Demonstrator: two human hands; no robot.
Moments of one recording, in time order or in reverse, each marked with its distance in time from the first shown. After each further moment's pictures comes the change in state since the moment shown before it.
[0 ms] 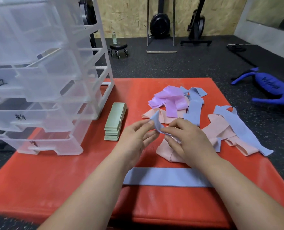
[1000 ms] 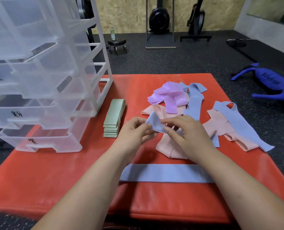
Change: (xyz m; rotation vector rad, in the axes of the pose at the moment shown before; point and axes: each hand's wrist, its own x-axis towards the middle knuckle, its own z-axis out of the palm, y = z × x) left_hand 0.003 -0.001 -0.008 0.210 0.009 0.030; right_hand 0.008 -0.008 -0.005 0.172 -0.029 0.212
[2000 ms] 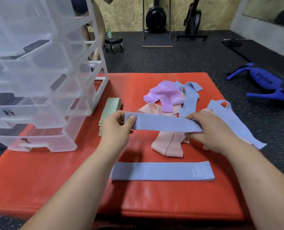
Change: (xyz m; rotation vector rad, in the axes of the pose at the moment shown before) left_hand 0.012 -0.001 -0.027 0.427 0.318 0.364; right_hand -0.003 0.058 -0.060 -0.248 -0.248 0.171
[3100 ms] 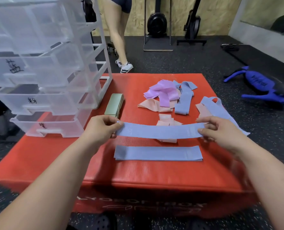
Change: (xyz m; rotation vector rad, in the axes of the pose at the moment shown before) left_hand -0.032 0.000 -0.069 0.088 -0.127 -0.173; right_hand -0.081 -0.005 -0.028 0.786 -0.008 0.391
